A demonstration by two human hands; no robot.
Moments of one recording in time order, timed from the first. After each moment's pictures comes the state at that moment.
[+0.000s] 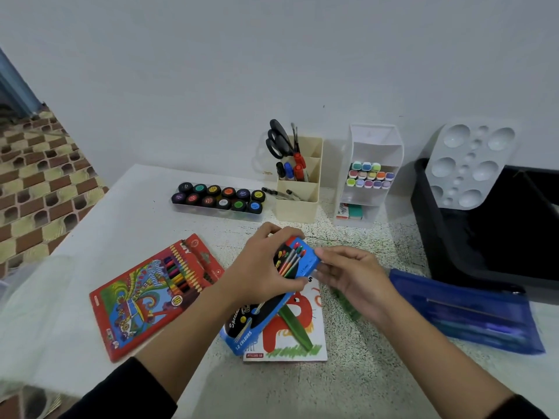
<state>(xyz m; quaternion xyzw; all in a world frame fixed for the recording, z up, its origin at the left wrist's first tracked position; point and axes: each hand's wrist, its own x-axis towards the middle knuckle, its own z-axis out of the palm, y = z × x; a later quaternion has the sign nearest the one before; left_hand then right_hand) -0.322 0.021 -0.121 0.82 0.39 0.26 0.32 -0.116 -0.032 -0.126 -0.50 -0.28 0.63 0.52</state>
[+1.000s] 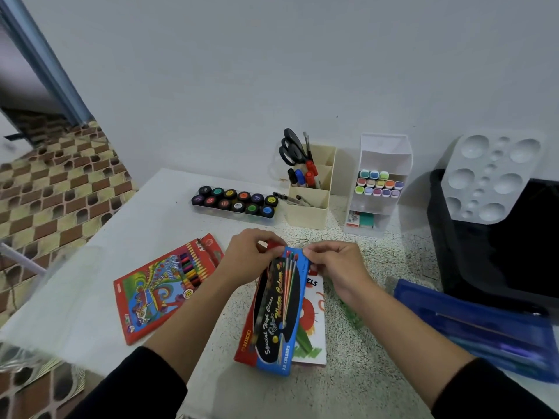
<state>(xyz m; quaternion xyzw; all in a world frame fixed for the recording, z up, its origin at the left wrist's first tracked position) -0.331 0.035 -0.118 0.71 0.57 0.25 0.34 -0.141 0.000 -0.126 -0.58 -0.30 0.57 0.49</state>
